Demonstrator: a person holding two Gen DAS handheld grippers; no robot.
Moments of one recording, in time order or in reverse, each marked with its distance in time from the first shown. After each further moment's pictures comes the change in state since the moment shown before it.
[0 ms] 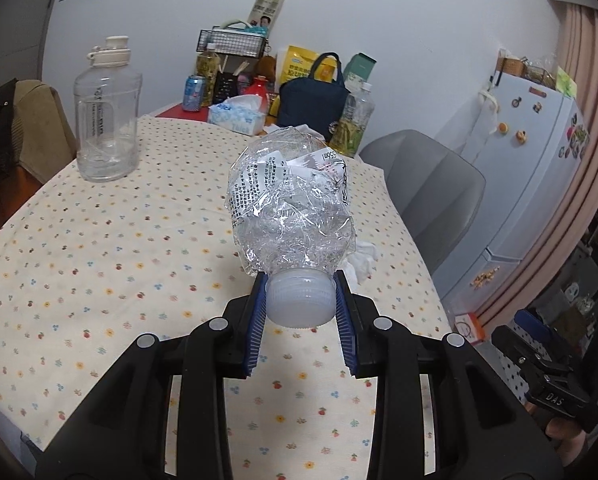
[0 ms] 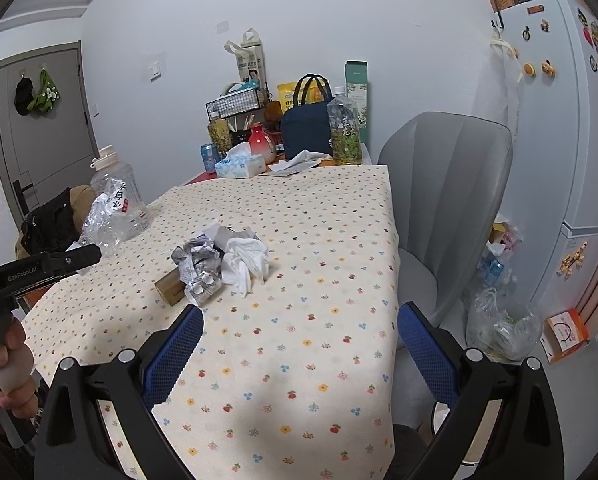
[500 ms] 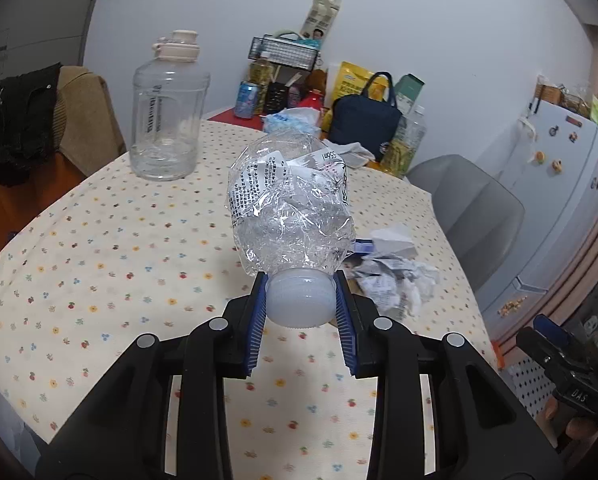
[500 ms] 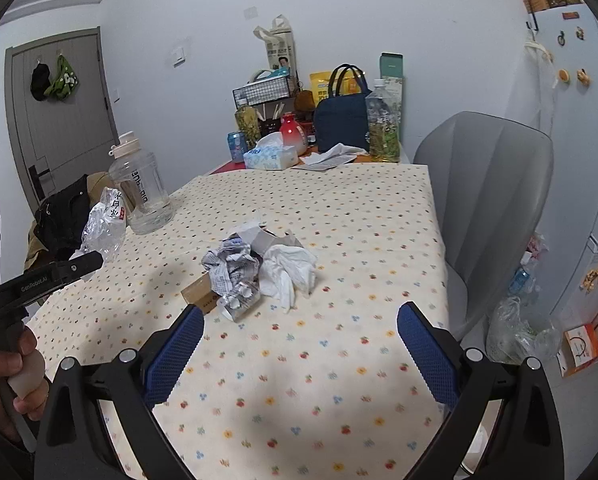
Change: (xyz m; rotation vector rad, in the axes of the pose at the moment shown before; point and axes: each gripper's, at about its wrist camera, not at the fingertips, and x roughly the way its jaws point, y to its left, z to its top) left arm -0.004 0.058 0.001 -0.088 -0.053 0.115; right arm 0.039 0.039 0.019 -0.052 0.045 0.077
